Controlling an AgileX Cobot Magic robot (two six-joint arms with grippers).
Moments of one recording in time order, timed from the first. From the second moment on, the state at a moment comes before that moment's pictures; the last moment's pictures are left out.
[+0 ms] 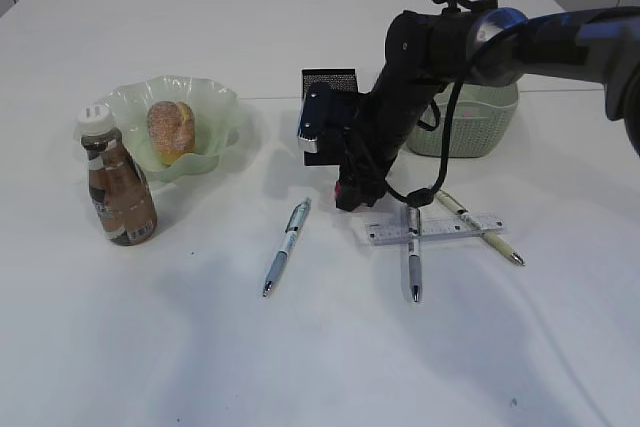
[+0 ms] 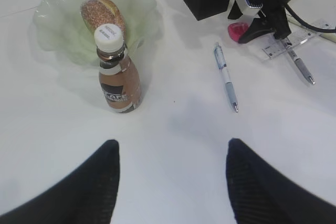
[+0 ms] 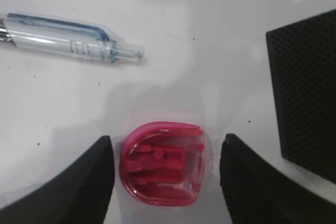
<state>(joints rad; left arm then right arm) -0.32 0.78 -0.82 -0.09 0.77 0.05 0.34 2.39 -1.93 0.25 0.88 -1.21</state>
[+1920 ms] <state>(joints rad) -0.32 0.78 -0.82 -0.10 0.79 0.05 0.34 2.41 -1.94 0.28 0.91 -1.21</state>
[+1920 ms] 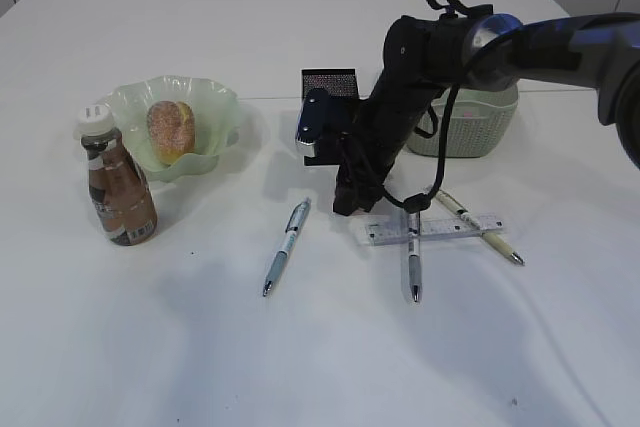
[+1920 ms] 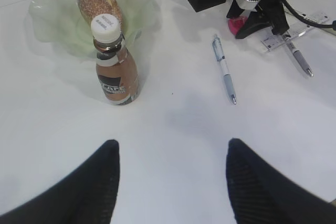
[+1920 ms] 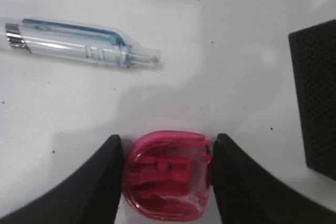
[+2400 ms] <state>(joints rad) -0.32 0.78 -0.82 -0.10 0.79 0.05 0.34 2.41 -1.94 0.28 0.91 -1.21</state>
